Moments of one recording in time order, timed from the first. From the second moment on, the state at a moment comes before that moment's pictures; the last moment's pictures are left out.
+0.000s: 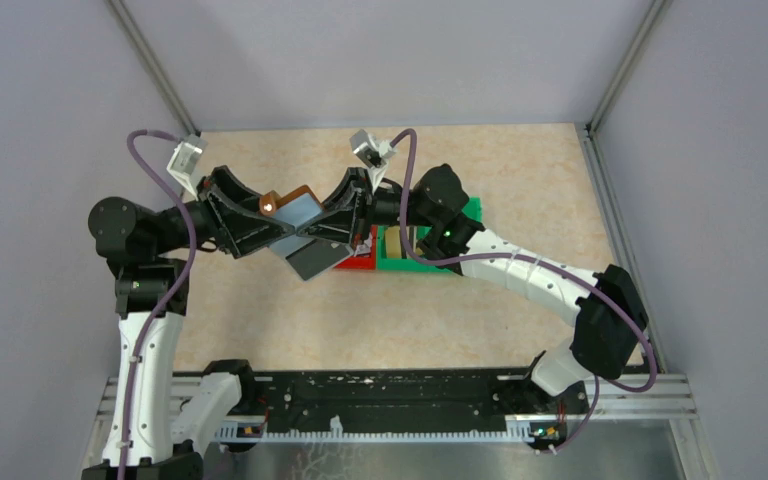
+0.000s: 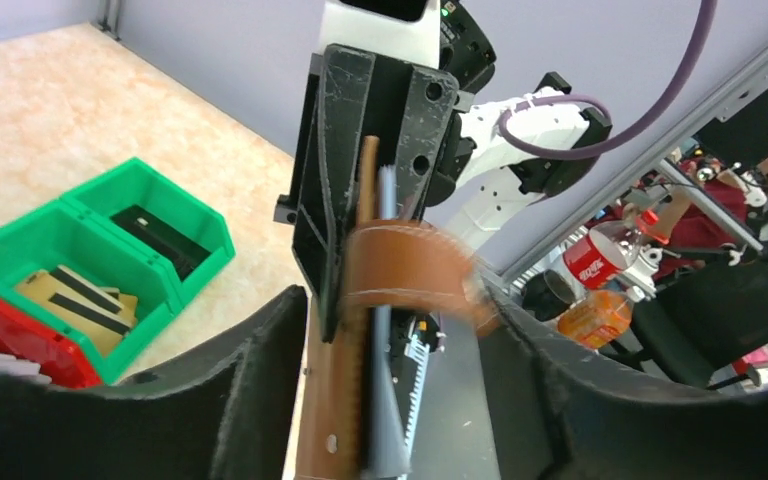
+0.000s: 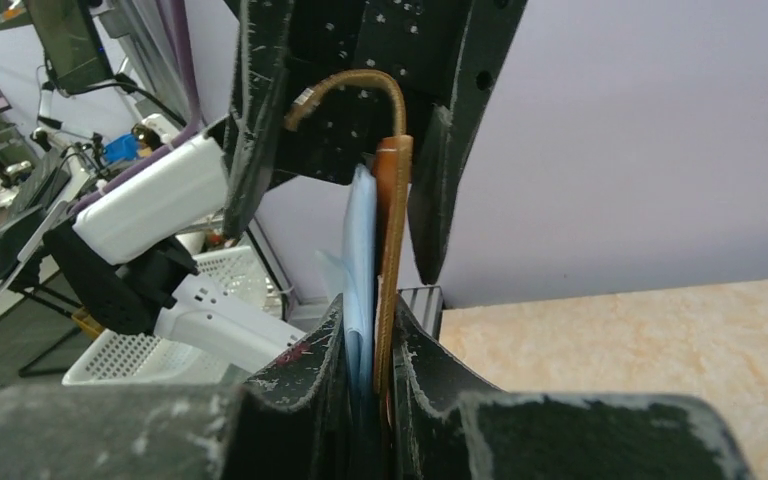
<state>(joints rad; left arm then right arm) 0.02 0.82 1.05 0.23 1.26 -0.99 0.90 1.50 1.23 0.71 -0.79 0.59</state>
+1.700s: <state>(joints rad) 0.02 0.82 0.96 0.39 1.40 -1.24 0.78 1.39 1.07 0.91 -0.94 0.74</state>
